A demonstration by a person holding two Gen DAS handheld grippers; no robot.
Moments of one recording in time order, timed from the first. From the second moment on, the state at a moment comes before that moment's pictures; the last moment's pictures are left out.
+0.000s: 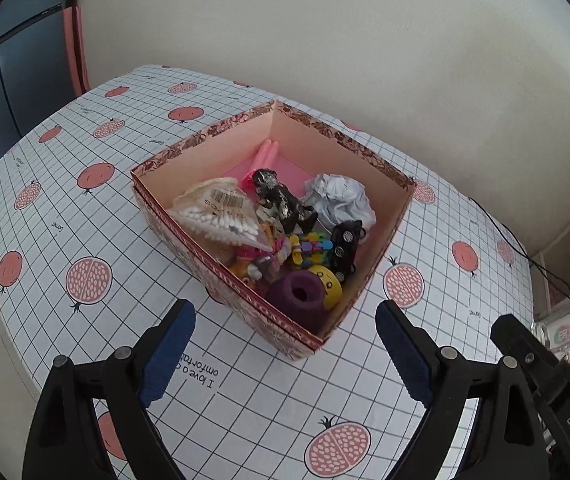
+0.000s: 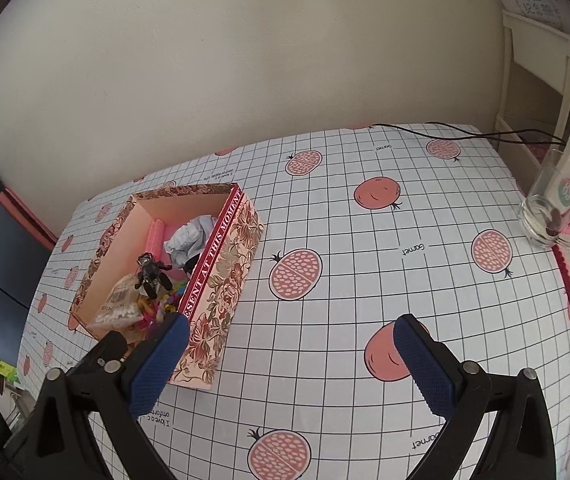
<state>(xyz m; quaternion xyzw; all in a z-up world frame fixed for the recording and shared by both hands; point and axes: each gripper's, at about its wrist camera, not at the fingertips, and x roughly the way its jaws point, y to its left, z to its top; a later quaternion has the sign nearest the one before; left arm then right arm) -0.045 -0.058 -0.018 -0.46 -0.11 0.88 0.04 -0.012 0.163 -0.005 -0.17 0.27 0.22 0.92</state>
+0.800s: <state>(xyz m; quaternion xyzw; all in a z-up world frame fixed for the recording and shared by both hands) 0.032 -0.050 -0.005 -0.40 -0.03 0.91 0.08 -0.075 0.108 -0.017 -0.17 0.20 0.27 0.93</state>
